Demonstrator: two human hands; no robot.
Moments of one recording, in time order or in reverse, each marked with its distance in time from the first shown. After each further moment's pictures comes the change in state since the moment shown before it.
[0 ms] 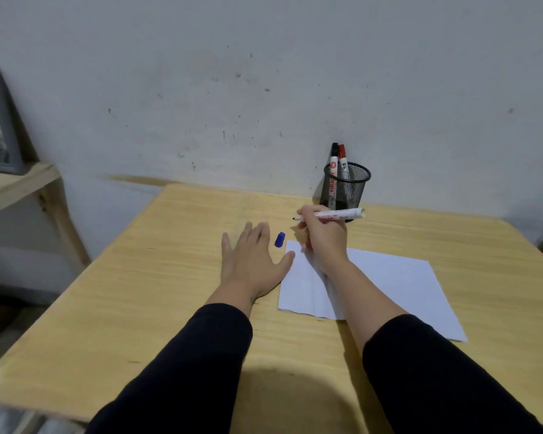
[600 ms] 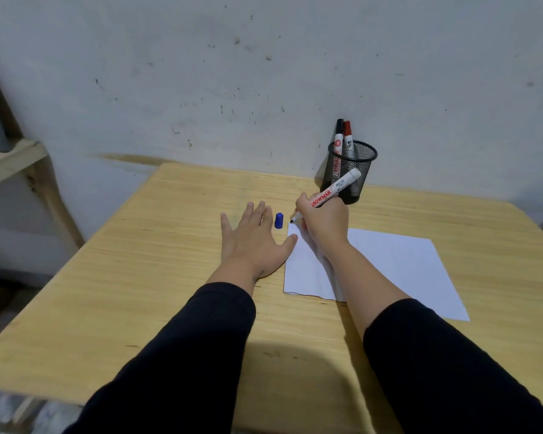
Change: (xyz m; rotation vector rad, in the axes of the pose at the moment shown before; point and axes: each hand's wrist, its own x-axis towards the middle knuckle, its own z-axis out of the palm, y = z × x) left_hand 0.005 -0.001 0.001 0.086 -0.088 0.011; right_hand 0.006 0.007 0.000 -0.595 0.104 -0.196
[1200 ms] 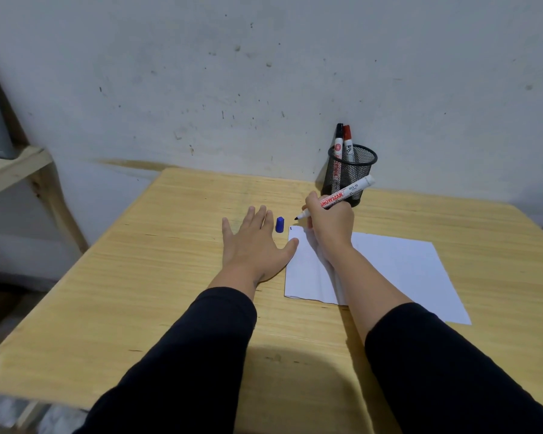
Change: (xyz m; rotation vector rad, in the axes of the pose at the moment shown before) left_hand -0.001 0.002 -0.003 -0.003 0.004 -0.011; right_hand -0.001 -0.002 -0.003 0.250 0.060 0.080
